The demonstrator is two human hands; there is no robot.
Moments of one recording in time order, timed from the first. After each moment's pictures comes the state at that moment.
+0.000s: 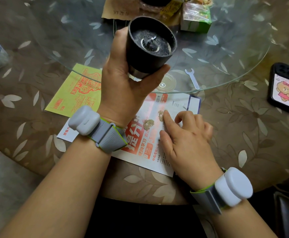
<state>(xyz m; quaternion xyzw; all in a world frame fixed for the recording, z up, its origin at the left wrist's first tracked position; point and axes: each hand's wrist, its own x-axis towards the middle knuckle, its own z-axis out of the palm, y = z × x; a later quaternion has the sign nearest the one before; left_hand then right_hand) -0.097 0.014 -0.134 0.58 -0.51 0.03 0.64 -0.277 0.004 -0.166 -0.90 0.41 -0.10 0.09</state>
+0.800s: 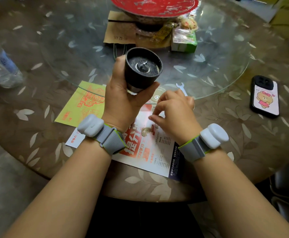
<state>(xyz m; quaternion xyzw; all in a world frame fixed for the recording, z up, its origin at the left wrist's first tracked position) -0.097 0.019 -0.127 0.60 -0.50 0.00 0.62 -0.231 -0.046 -0.125 -0.92 0.35 -0.14 0.13</state>
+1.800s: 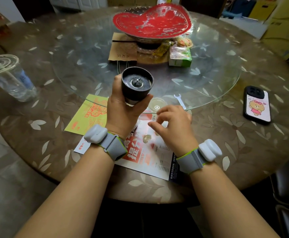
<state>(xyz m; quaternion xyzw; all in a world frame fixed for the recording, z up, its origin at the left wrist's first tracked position) -0.098 0.026 -0.125 0.62 -0.45 -0.01 0.64 -0.240 -0.032 -0.134 -0.87 0.38 -0.23 0.22</state>
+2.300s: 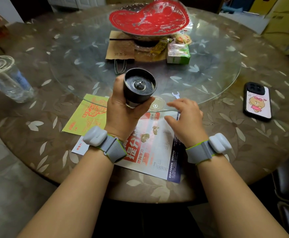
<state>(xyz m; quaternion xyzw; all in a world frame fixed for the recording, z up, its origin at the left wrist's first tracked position) -0.104 0.026 -0.126 0.62 -0.48 0.01 0.62 -0.257 -0.062 -0.139 -0.84 0.45 -0.24 0.22</state>
